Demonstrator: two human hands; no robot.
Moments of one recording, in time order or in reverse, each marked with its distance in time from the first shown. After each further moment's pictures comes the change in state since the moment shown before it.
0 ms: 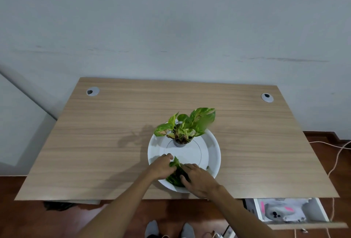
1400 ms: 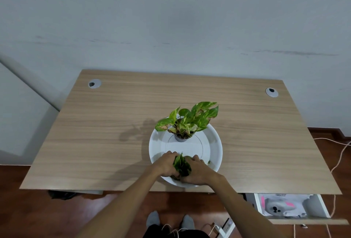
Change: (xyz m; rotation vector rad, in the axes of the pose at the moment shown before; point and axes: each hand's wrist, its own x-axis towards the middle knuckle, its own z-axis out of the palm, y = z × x) left_hand 0.003 0.005 0.016 0.096 -0.082 0.042; right_hand 0.008 -0.007 -0.016 0.189 -0.237 0.160
